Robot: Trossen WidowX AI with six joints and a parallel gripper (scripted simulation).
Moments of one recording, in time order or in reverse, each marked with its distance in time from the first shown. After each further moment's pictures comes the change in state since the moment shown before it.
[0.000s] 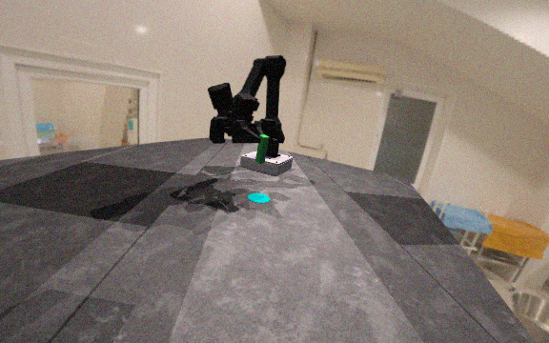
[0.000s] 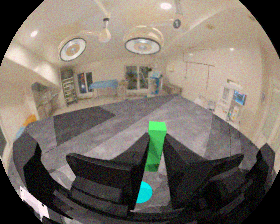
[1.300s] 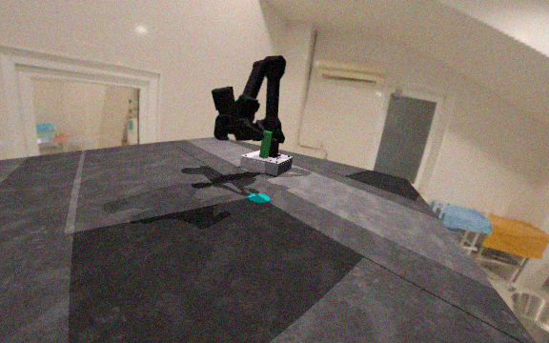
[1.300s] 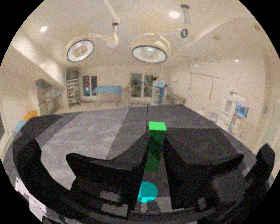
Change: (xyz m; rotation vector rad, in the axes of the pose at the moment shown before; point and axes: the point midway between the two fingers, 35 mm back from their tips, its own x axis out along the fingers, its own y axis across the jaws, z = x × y) arm -0.018 0.021 0.000 -0.060 -0.084 0.049
